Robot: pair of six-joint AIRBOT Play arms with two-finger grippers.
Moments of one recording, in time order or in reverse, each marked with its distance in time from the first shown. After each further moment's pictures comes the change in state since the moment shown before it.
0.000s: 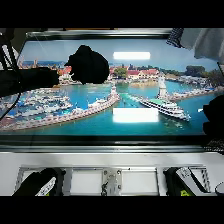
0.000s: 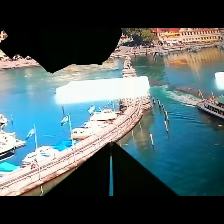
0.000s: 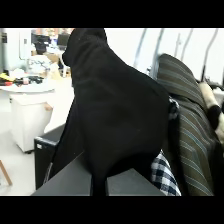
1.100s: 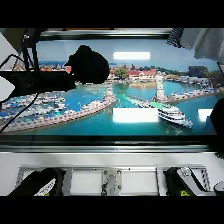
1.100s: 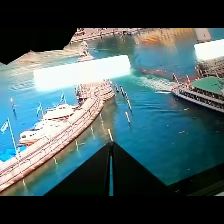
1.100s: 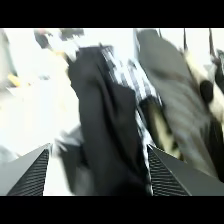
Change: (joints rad) left arm -0.132 -0.061 0.000 -0.023 0.012 -0.001; right arm -0.053 0.034 0.000 0.175 0.036 0.053
